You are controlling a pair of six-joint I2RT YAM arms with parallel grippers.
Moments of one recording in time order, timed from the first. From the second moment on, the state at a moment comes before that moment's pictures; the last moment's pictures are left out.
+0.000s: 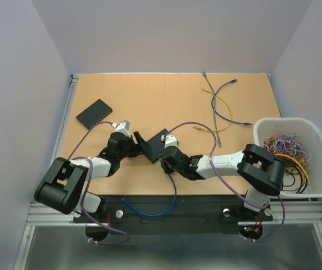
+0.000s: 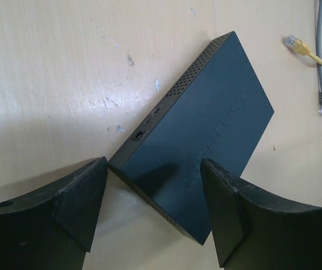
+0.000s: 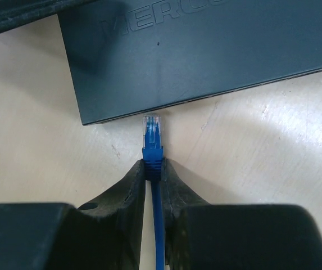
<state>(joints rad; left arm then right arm) -0.41 1.38 0.35 0.50 0.15 -0.65 1.08 1.70 0.81 0.13 0.33 0.58</state>
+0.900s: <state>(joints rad) -0.48 1.33 0.27 0.58 0.12 -0.71 1.17 1.68 0.82 0.04 0.45 0.56</state>
